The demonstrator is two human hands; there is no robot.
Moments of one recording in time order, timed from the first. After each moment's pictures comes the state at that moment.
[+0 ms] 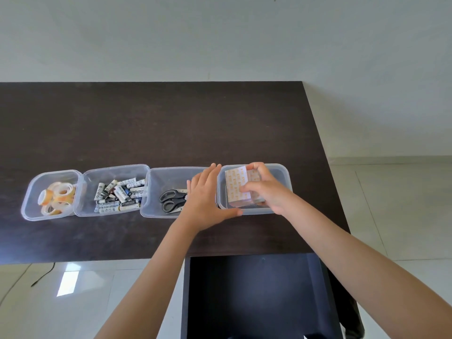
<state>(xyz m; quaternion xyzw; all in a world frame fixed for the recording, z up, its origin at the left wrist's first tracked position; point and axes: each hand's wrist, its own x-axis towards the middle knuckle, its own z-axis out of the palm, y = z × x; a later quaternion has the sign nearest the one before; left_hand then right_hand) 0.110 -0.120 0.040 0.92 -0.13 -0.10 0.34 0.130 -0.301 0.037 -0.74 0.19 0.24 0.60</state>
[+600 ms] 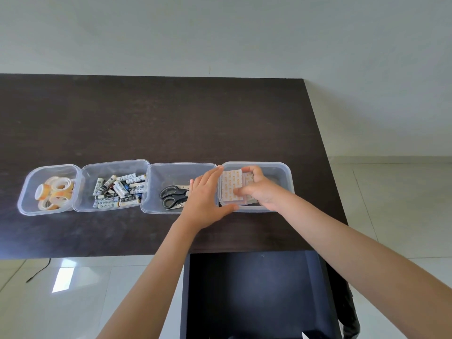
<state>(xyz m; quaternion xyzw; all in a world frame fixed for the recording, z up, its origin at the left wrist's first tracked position) 0.110 -0.115 0.019 0.92 -0.14 -0.10 0.35 0.137 -0.287 0.019 -0.74 0.21 0.28 0.57</state>
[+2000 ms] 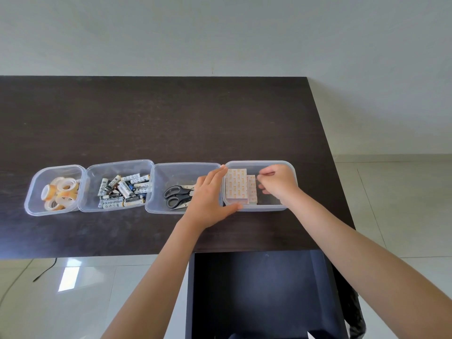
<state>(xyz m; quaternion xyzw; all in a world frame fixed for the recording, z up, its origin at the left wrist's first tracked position) 0.111 -0.114 0.017 0.92 -0.15 -0.10 0.35 0.139 -0.306 0.027 -0.84 0.27 0.14 0.45</state>
